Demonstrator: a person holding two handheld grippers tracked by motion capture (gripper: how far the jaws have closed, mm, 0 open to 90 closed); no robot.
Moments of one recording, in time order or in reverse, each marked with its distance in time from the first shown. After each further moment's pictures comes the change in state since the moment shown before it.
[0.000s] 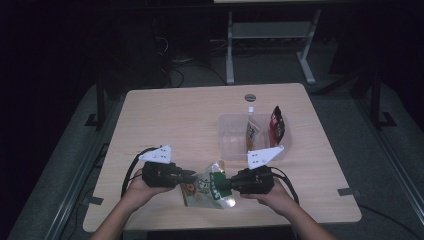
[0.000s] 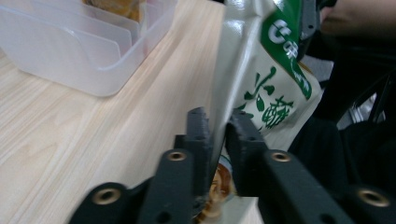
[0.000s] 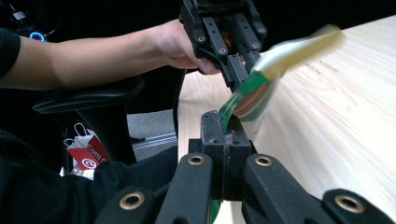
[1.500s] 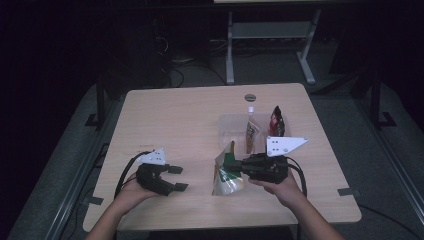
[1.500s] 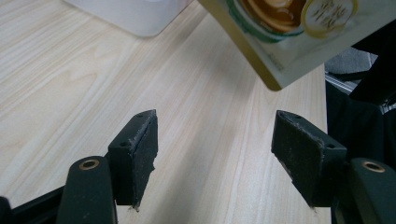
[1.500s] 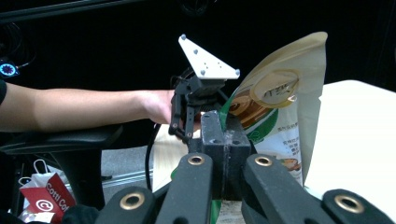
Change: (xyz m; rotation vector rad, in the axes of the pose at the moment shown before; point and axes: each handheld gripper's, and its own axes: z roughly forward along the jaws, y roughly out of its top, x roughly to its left) left arm 0.015 -0.033 -0.005 0.093 0.107 -0.094; right arm 0.009 0.034 -0.038 -0.178 -0.120 -0.073
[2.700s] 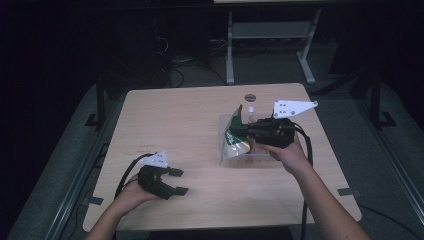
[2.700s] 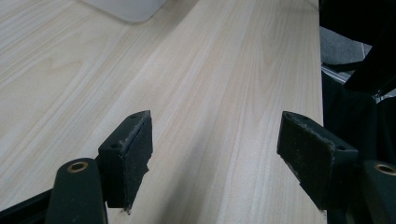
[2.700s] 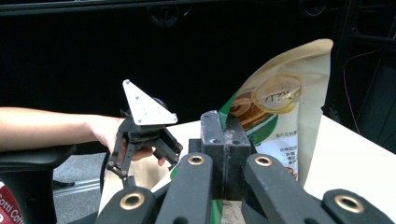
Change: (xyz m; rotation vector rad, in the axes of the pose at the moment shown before) left arm -0.001 -0.003 0.005 0.033 -0.022 0.007; right arm -0.049 0.059 -0.016 -0.004 -0.096 -0.060
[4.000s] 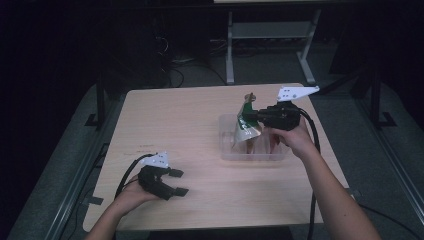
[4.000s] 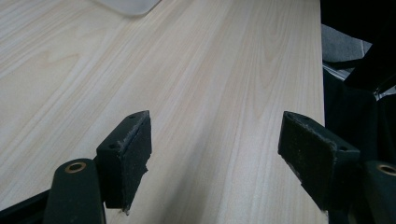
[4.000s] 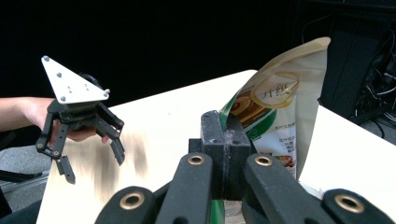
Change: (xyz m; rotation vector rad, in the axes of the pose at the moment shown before) left arm 0.002 -0.002 0.002 0.021 -0.005 0.002; right arm -0.058 -0.007 -0.012 0.114 -0.133 0.051
